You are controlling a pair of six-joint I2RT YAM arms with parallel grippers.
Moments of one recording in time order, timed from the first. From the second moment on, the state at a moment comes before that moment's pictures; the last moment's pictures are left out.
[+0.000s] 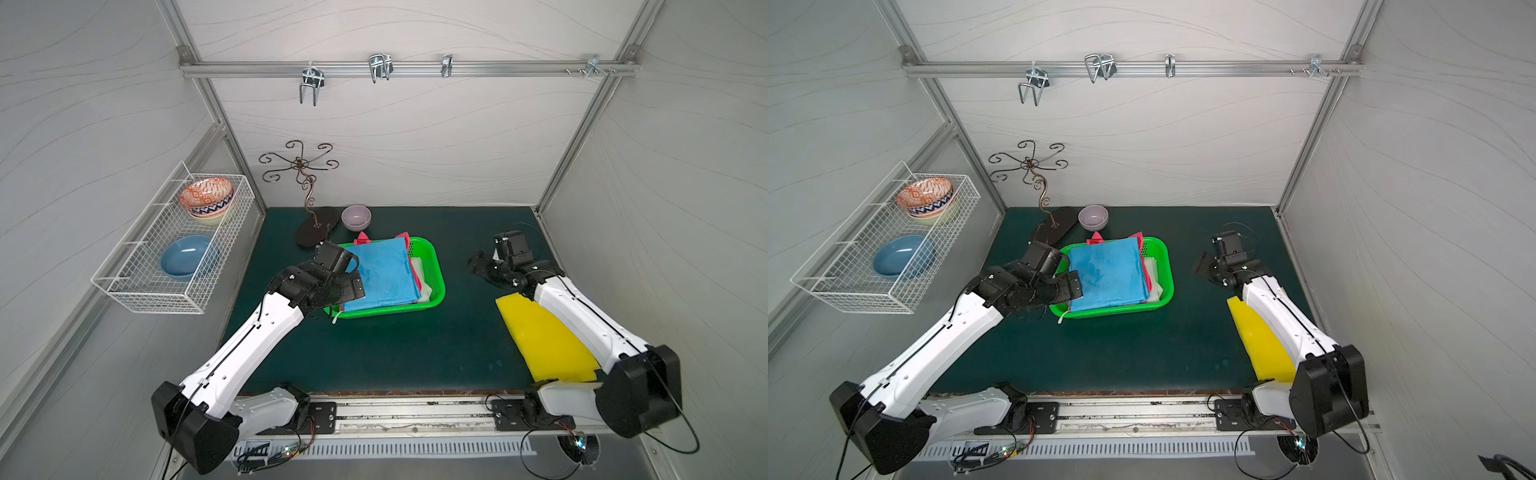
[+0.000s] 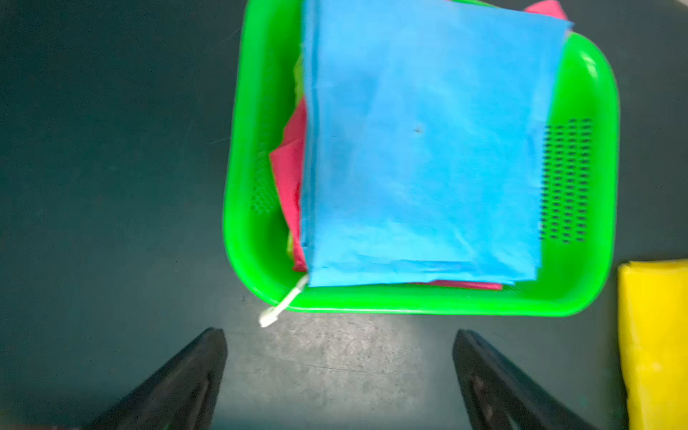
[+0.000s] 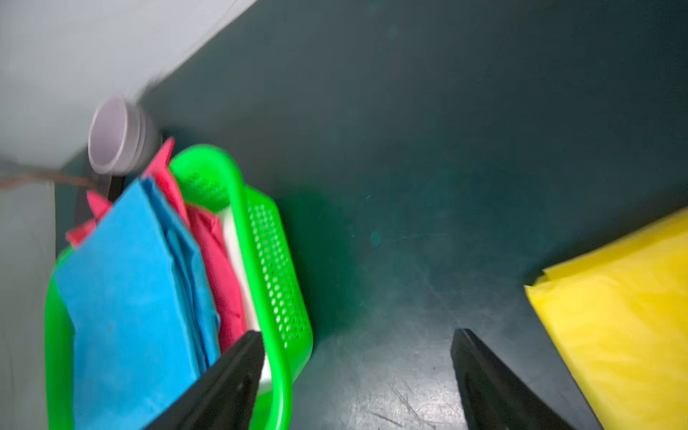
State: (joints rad) left arm -0.57 1.17 1.19 -1.05 -0.19 -0.74; right arm 0.32 1.29 1.02 -0.60 0.04 0.70
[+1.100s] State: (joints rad) left arm -0.94 2.18 2.04 -0.71 0.10 -0.54; right arm -0.19 1.47 0.74 -0.38 -0.06 0.91
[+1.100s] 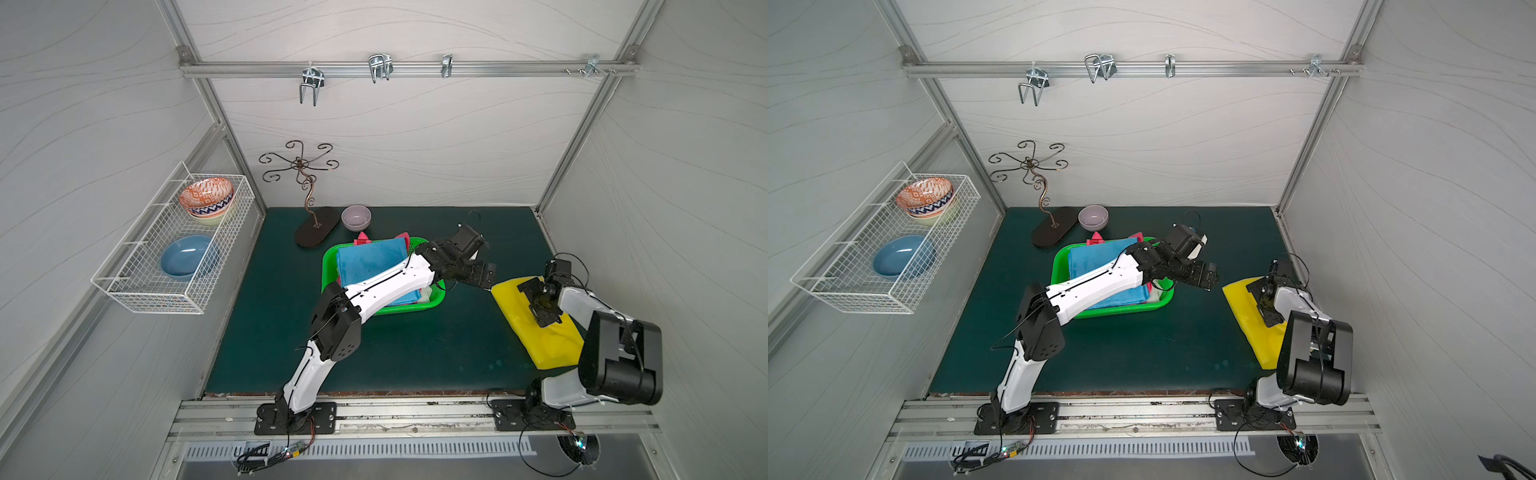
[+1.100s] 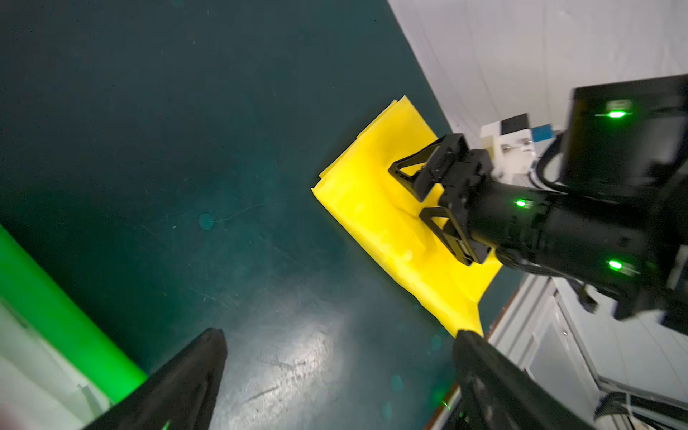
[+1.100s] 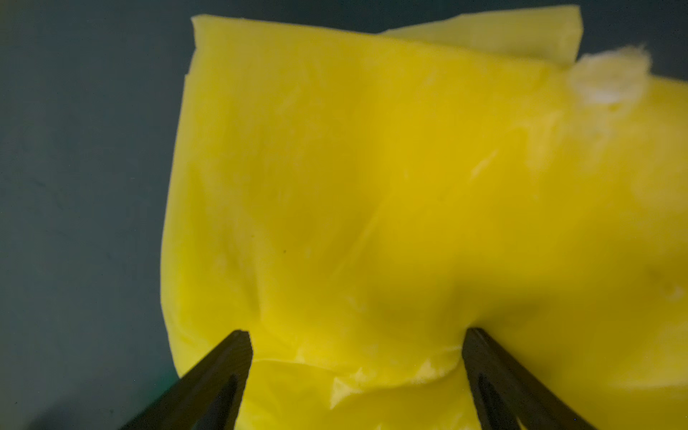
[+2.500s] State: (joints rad) left arm -0.69 2.01 1.62 -0.79 0.15 -0.55; right arm 0.19 1.06 0.65 -0.63 -0.36 0.82
